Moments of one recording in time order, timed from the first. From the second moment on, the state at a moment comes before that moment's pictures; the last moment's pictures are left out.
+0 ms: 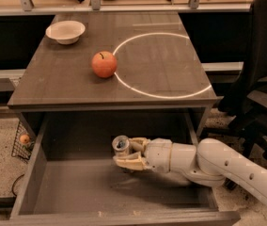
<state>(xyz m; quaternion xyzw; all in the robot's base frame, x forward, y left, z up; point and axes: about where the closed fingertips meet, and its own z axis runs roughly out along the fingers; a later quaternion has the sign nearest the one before) 0.470 0.022 0.687 -0.45 0.62 0.39 0.52</state>
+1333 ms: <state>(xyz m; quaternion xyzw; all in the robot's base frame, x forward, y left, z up) 0.463 0.022 0.666 -0.45 0.63 0.38 0.51</state>
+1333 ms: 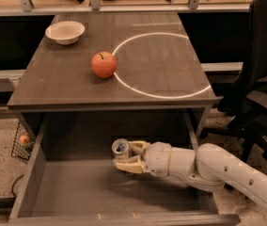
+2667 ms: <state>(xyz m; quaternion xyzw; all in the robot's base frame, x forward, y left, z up) 0.461 0.028 0.667 -0.45 0.62 0.38 0.51</state>
